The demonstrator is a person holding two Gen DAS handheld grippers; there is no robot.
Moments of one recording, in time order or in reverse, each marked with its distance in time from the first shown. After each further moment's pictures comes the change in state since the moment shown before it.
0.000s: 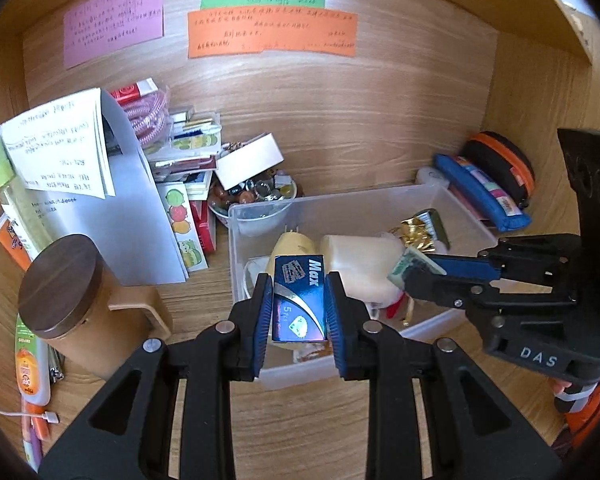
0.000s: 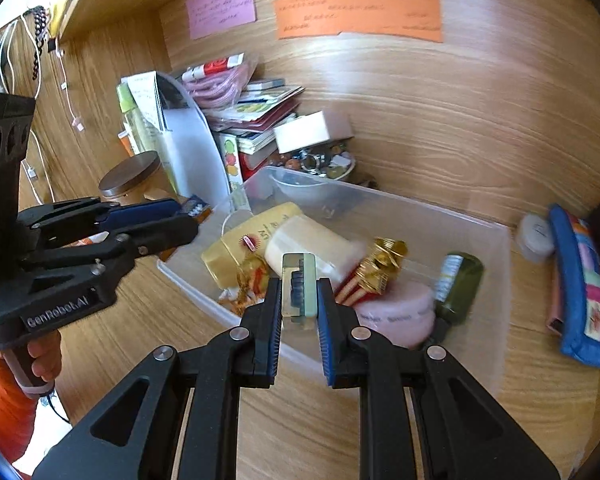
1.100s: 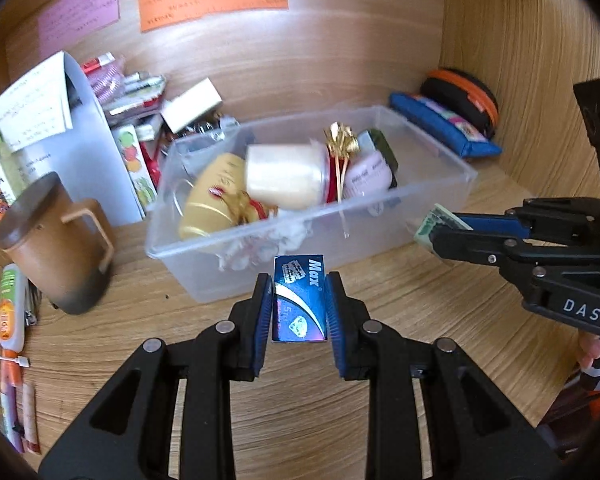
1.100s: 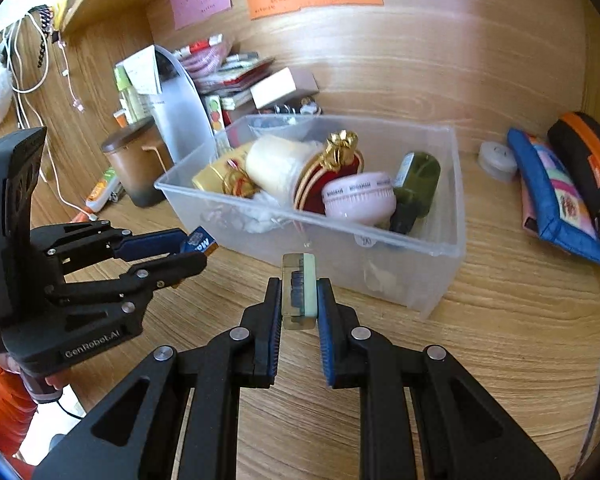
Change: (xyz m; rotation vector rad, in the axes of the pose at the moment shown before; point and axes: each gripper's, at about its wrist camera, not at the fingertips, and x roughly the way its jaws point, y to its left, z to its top) left arm -0.014 -0.059 -0.062 0.079 0.064 -0.021; right arm -0.041 -0.010 -0.083 0.086 0.005 -0.048
